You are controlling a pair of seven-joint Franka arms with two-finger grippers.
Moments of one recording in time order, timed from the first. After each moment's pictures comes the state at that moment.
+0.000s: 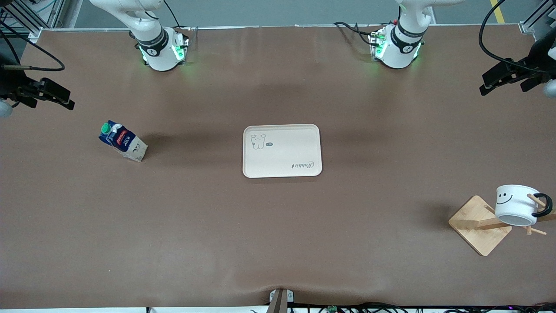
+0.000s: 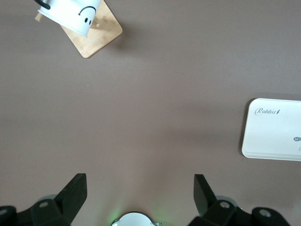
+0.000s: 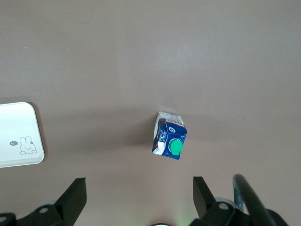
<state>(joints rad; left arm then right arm) 0.02 -0.06 -0.06 -1.51 -0.01 1.42 -0.13 -0.06 -0.06 0.04 -1.61 0.02 1.49 0.06</state>
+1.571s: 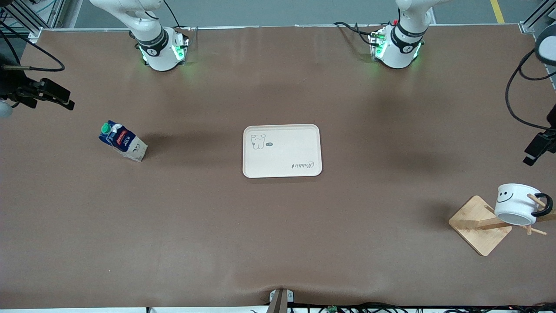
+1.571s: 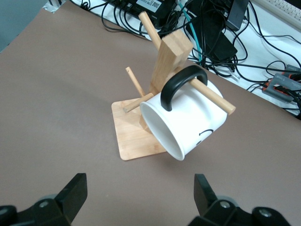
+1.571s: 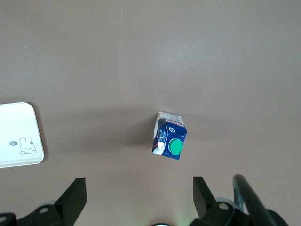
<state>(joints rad) 0.31 -0.07 -0.05 -2.20 -0.11 2.65 -0.14 -0.07 -0.06 0.04 -1.60 0.02 1.49 0.06</state>
